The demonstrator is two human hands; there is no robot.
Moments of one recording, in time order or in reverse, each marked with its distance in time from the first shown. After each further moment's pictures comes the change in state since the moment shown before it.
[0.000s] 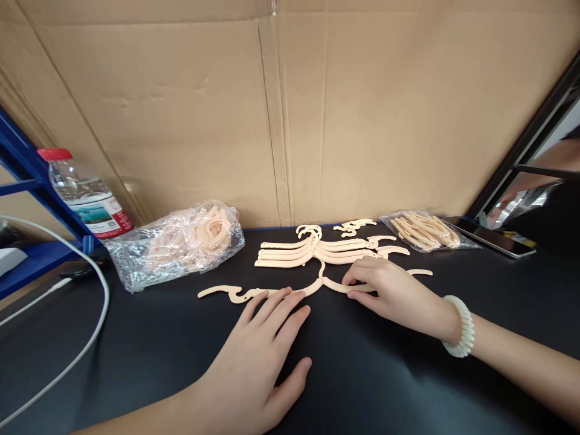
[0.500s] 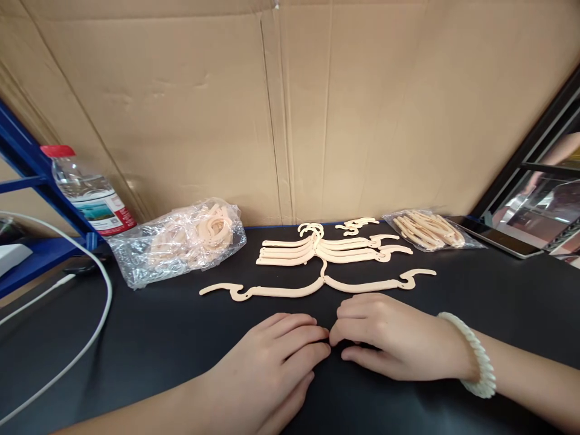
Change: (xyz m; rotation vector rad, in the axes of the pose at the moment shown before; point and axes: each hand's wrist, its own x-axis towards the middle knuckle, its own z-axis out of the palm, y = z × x) left_hand 0.011 0.001 -0.015 -0.220 -0.130 0.310; right_hand -0.012 -0.031 0.000 0.156 -0.286 -0.387
